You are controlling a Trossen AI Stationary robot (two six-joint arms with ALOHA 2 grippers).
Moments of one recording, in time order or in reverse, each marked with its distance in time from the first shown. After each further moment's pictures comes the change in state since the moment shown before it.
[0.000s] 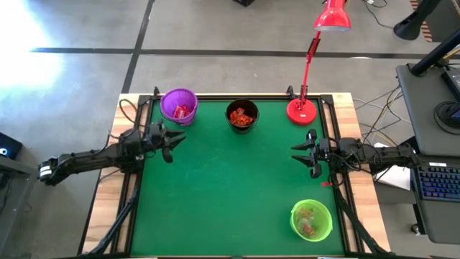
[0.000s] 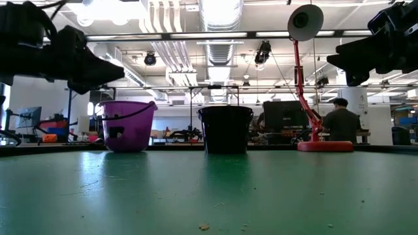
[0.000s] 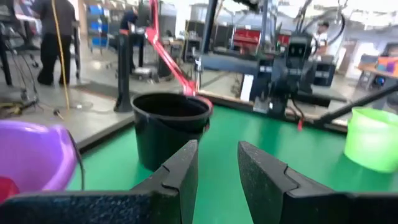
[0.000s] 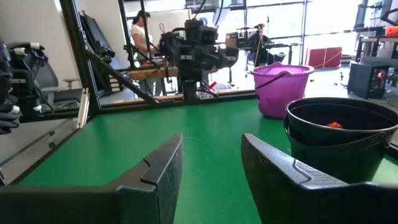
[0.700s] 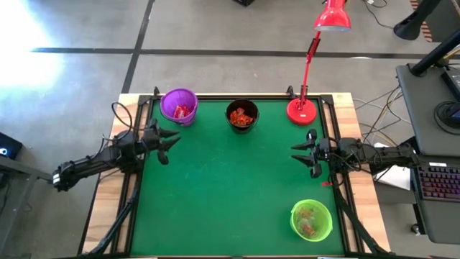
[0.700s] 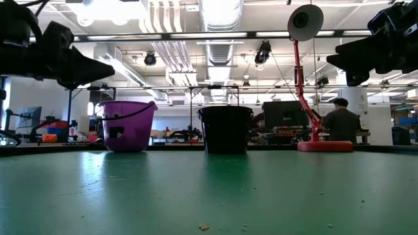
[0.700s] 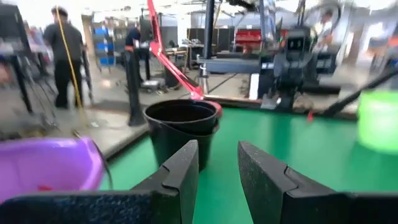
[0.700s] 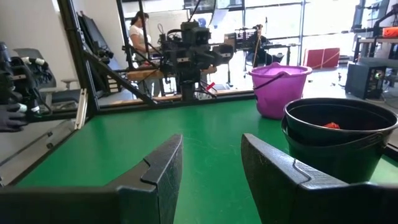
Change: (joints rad) left arm 0.001 -0.344 -0.001 -0.323 -0.019 0.107; right arm 0.000 0.000 0.000 0.001 0.007 0.000
